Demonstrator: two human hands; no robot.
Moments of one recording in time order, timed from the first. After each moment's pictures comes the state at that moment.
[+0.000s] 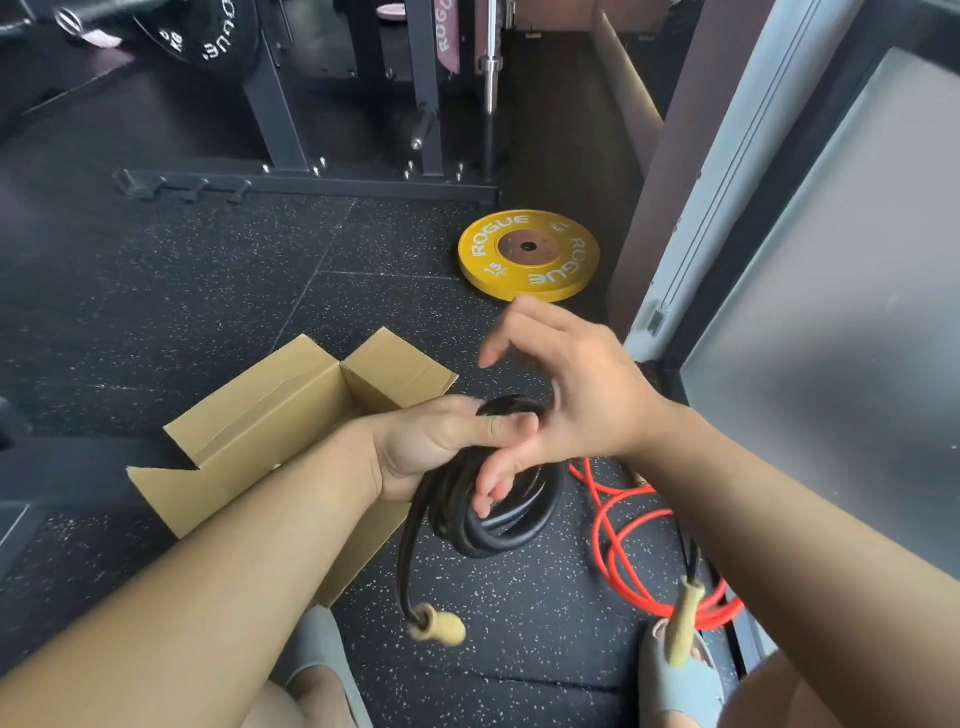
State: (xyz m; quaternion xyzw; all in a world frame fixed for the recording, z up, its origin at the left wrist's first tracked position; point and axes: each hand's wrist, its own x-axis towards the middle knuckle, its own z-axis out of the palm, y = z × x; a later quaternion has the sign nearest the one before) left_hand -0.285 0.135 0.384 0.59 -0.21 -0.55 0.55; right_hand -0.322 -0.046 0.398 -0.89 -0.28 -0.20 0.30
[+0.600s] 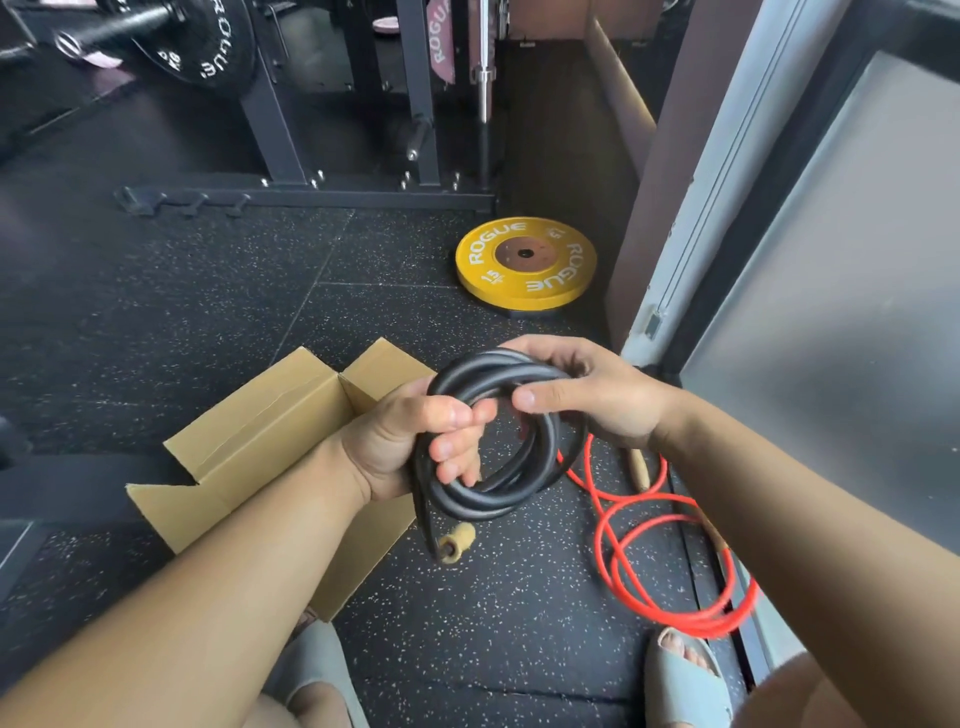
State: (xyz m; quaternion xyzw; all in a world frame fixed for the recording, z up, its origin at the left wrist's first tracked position) left_hand -0.267 0.143 0.373 0.46 -0.23 -0.49 0.70; right_hand -0.302 -0.076 0.370 -0.68 -0.16 0.14 0.70
